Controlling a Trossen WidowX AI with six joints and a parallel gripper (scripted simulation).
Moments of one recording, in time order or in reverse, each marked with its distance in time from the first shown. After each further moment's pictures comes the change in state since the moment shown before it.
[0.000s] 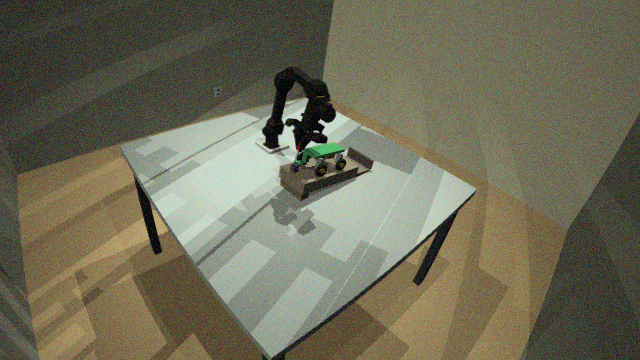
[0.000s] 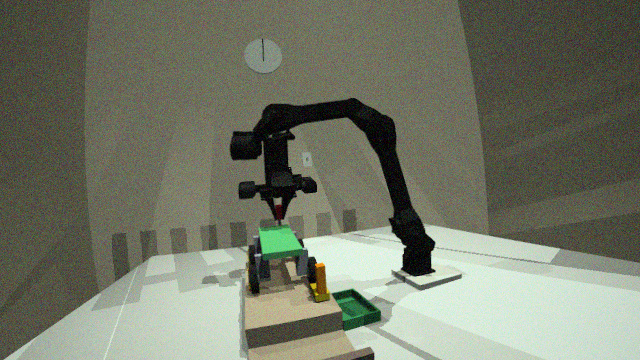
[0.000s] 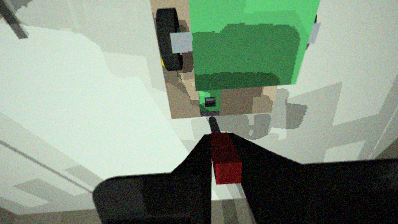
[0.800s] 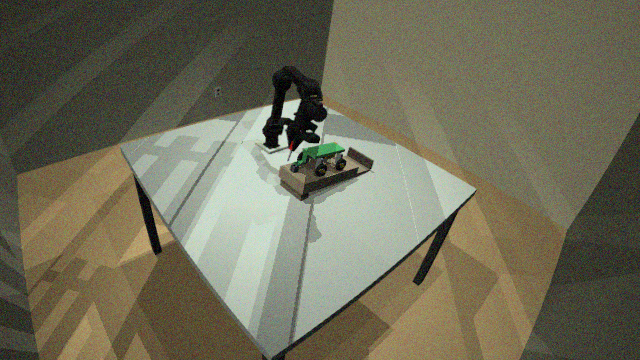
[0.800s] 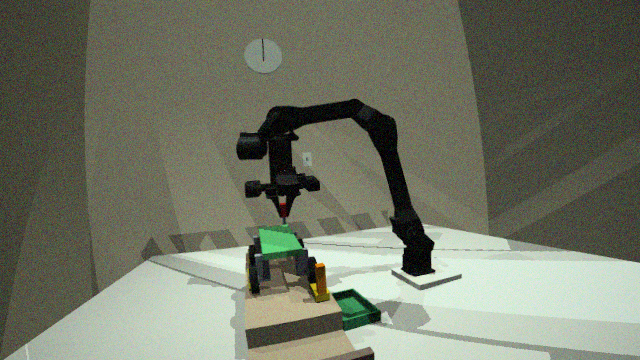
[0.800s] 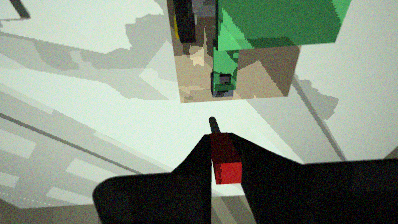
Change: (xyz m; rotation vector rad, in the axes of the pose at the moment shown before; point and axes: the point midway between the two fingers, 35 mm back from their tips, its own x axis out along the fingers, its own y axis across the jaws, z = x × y) arm 0.005 0.015 -0.024 -0.002 0.003 0.012
